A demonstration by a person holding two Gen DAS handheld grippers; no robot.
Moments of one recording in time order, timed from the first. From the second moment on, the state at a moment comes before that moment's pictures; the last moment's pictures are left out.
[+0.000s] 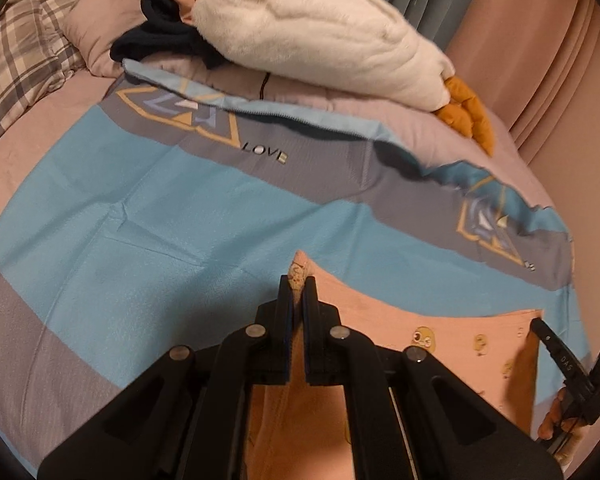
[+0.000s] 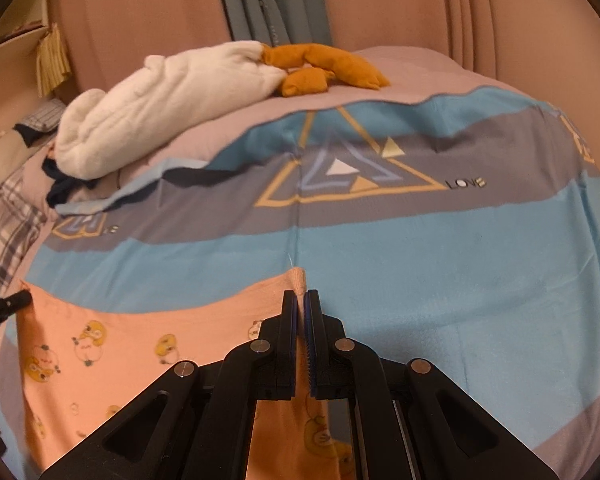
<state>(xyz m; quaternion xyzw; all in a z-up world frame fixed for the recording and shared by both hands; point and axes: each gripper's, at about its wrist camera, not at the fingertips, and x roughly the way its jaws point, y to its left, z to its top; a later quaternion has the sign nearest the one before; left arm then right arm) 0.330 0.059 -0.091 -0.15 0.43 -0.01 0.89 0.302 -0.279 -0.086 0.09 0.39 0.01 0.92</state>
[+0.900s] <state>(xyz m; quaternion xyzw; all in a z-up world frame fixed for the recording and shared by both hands) 0.344 0.057 -0.144 -0.12 0.50 0.03 0.86 0.323 -0.282 -0.119 0.07 0.45 -0.02 0.89</state>
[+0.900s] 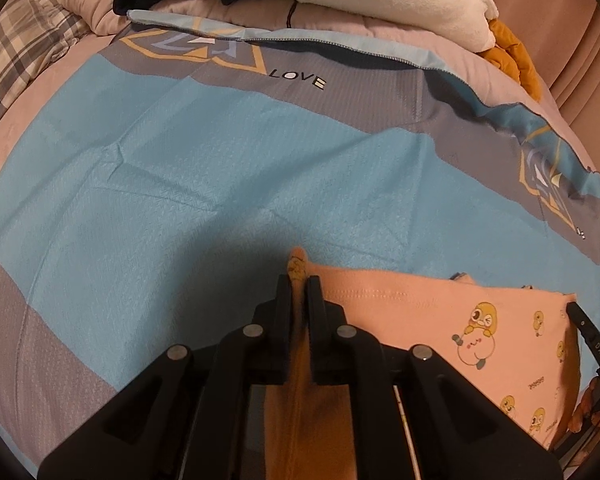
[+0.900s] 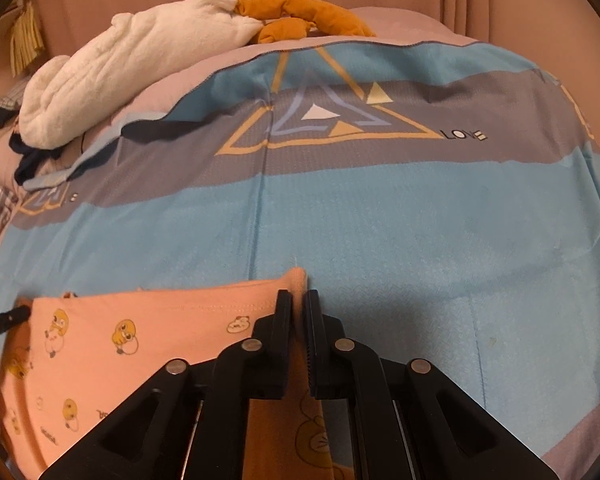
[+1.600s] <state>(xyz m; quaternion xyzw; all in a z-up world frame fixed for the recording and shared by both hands) 0.209 0.050 -0.091 -0.13 0.45 0.00 0.88 0.215 -0.269 -0.063 0.07 0.41 0.01 0.91</state>
